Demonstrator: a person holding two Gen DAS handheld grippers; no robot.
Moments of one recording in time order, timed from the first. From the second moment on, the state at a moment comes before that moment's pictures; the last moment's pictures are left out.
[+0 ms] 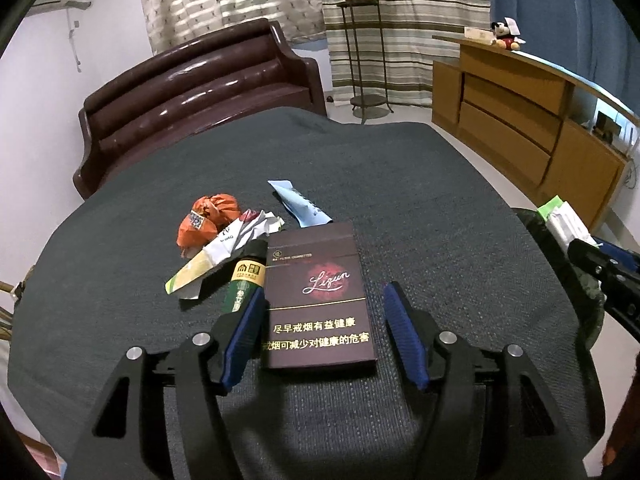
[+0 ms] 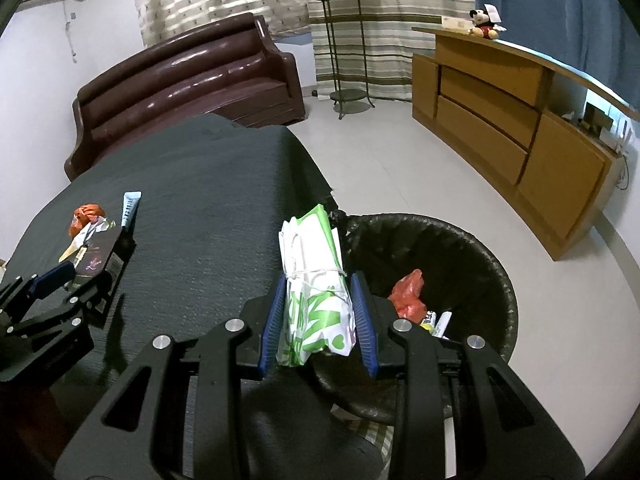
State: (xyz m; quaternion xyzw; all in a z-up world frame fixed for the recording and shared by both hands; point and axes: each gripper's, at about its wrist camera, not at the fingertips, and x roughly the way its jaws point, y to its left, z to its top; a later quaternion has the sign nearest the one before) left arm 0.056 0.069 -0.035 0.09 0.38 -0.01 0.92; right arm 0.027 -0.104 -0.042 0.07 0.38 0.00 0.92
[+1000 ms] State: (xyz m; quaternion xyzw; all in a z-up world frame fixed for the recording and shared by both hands) left arm 0.044 0.062 -0.022 0.09 0.35 -0.04 0.93; right arm 0.017 -0.109 -0.043 0.06 0.37 -0.01 0.93
